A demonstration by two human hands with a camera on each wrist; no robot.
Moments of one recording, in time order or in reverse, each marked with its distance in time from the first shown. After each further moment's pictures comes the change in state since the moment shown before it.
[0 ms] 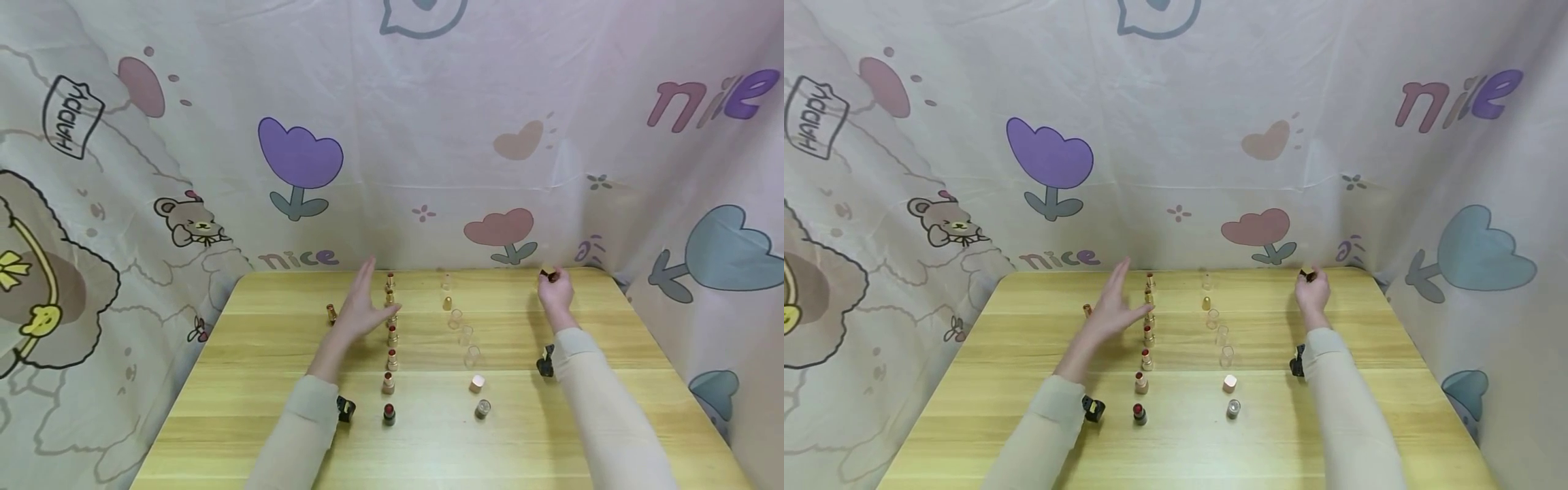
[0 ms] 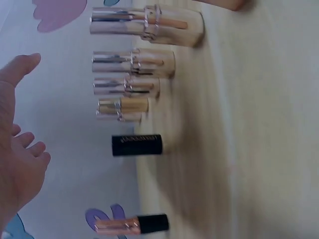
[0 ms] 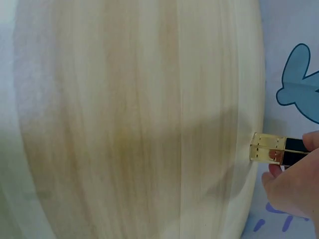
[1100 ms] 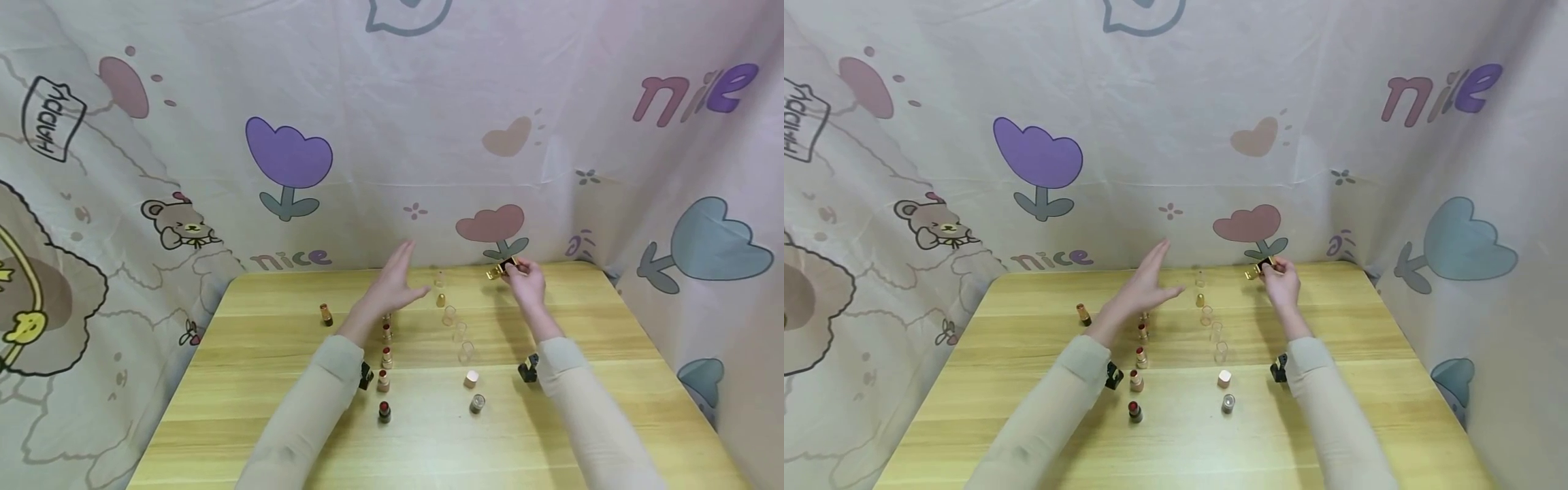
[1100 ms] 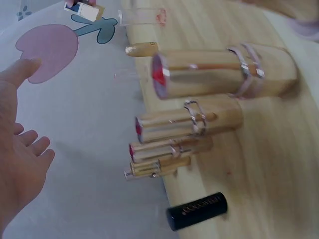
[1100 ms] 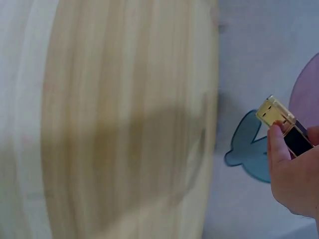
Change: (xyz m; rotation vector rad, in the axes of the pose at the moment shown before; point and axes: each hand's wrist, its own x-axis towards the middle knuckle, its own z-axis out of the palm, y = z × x) left_hand 0.058 0.051 0.033 0.122 -0.173 0.148; right_hand -0.042 -0.040 0.024 0.384 -0.133 -0.026
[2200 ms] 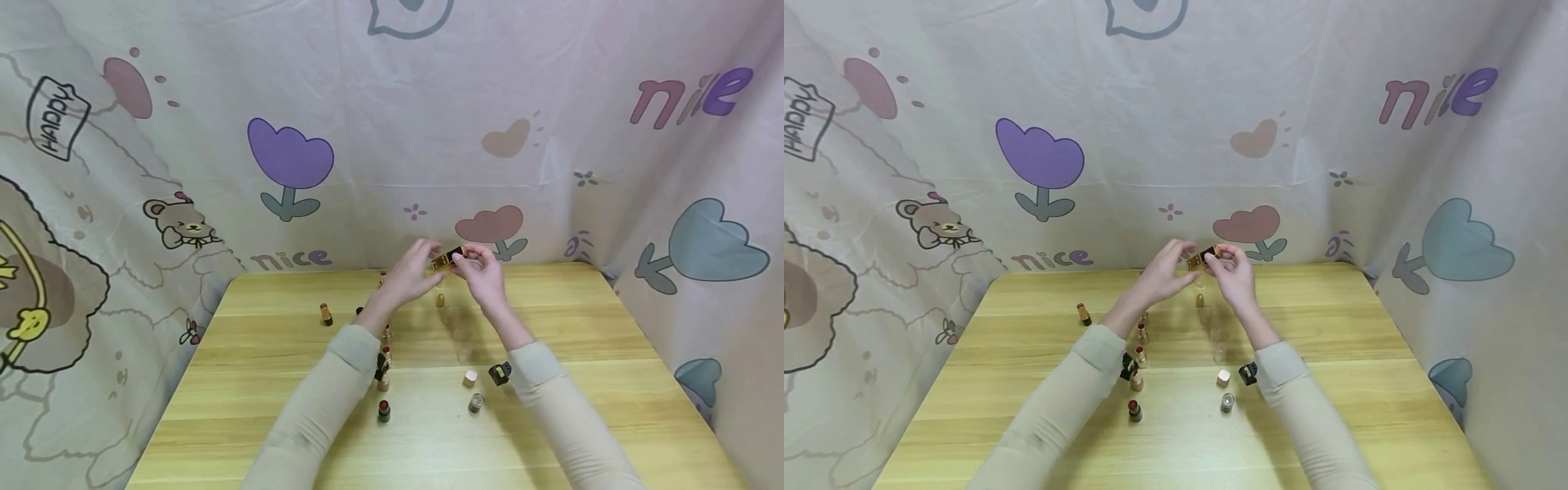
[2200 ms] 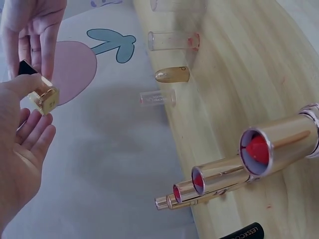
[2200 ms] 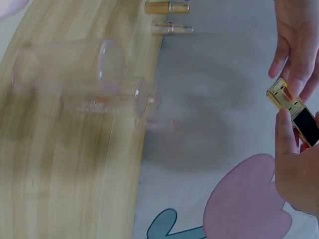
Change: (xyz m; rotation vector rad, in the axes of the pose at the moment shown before) left_hand 0.021 0.036 0.000 0.000 0.012 0.107; right_hand -0.065 -0.051 0.073 0.202 -0.293 -0.183
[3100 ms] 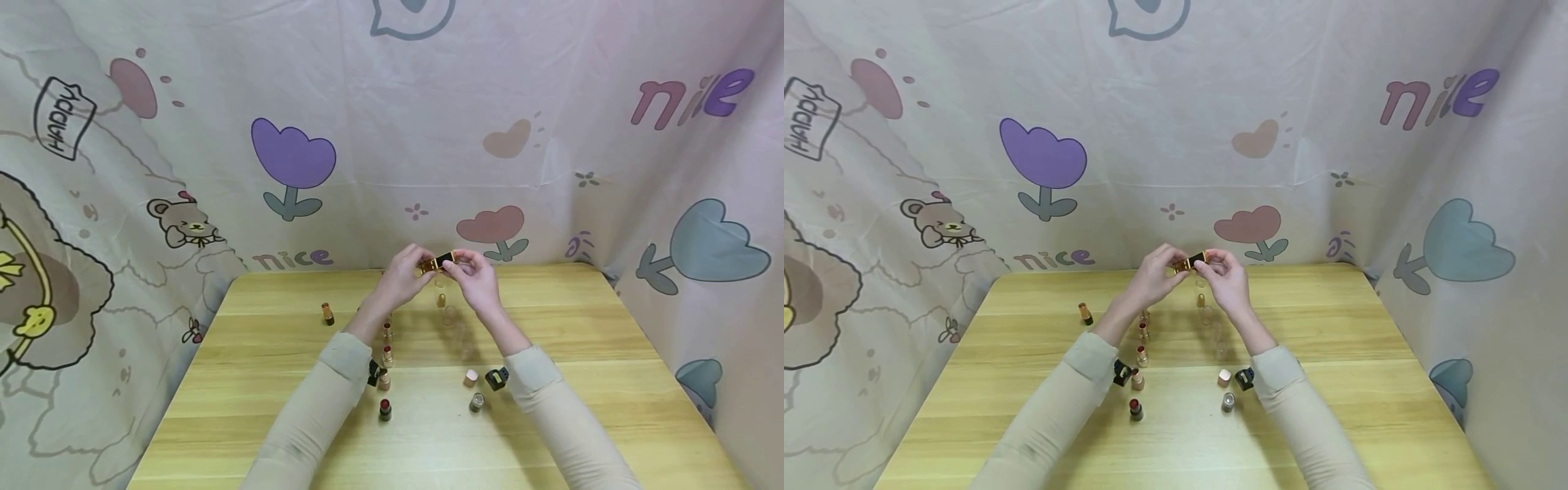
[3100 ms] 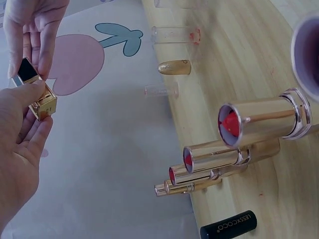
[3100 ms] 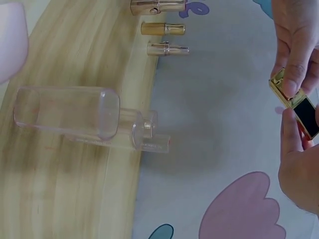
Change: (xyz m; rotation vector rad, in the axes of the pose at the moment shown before) left_hand -0.016 -0.004 -0.005 -0.047 0.131 0.082; right_hand -0.013 -0.001 0.013 -0.047 -0.062 -0.031
